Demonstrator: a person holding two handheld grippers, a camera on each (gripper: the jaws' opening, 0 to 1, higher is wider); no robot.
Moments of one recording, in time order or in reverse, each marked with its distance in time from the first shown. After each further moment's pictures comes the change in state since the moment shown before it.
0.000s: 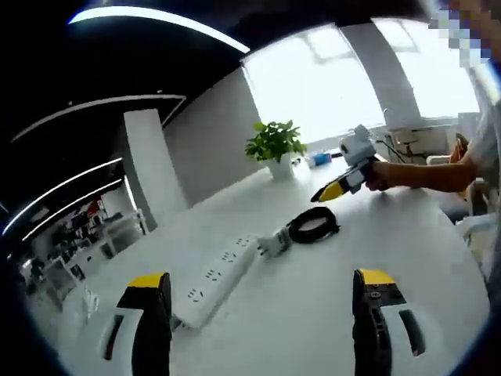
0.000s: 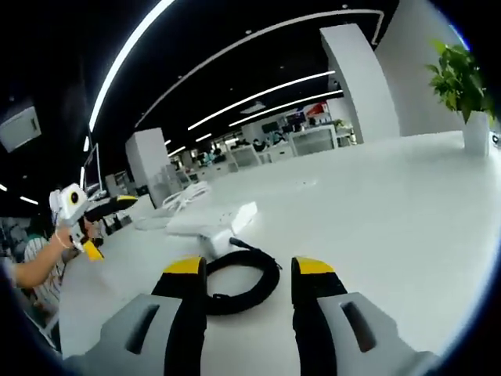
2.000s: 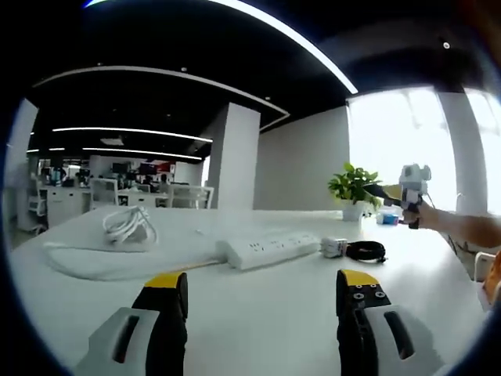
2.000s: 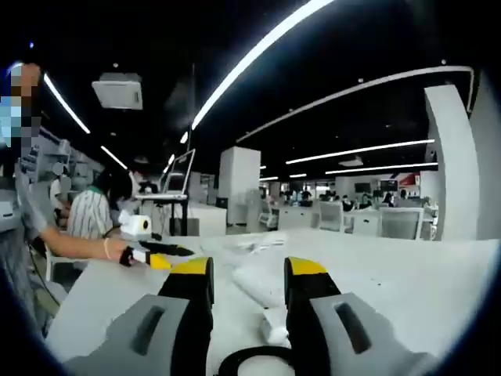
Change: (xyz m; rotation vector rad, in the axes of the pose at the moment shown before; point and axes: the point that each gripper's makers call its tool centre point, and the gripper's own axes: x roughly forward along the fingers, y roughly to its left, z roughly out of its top) left arm -0.061 0.038 -0.081 -0.523 -0.240 0.403; right arm 0.022 0.085 0.082 -0.417 -0.248 0.436
